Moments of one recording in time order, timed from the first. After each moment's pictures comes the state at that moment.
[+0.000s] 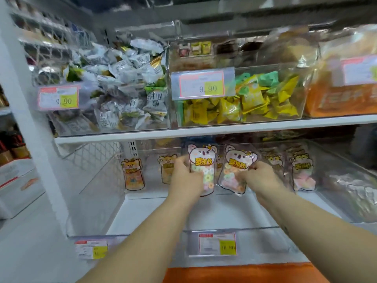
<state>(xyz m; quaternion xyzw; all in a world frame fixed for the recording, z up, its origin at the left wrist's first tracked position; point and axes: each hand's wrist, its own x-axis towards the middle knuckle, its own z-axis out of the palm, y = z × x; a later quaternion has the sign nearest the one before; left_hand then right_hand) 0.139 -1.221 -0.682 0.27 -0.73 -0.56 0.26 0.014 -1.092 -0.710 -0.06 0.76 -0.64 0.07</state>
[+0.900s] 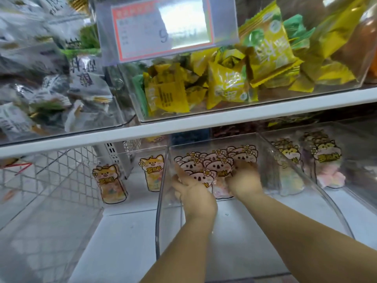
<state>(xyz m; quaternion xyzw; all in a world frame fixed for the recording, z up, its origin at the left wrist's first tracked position) 0.035 -1.227 -0.764 0.40 -0.81 -0.38 0.22 -0.081 -1.169 -0.797 -0.12 0.91 -0.40 -0.03</state>
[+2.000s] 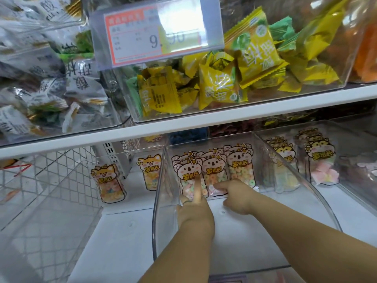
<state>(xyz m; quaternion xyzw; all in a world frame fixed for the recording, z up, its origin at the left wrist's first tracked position) 0.051 -1.236 -0.793 0.25 -0.96 0.00 -0.10 -0.054 -1.141 -0.793 -0.32 0.90 -0.25 0.19</state>
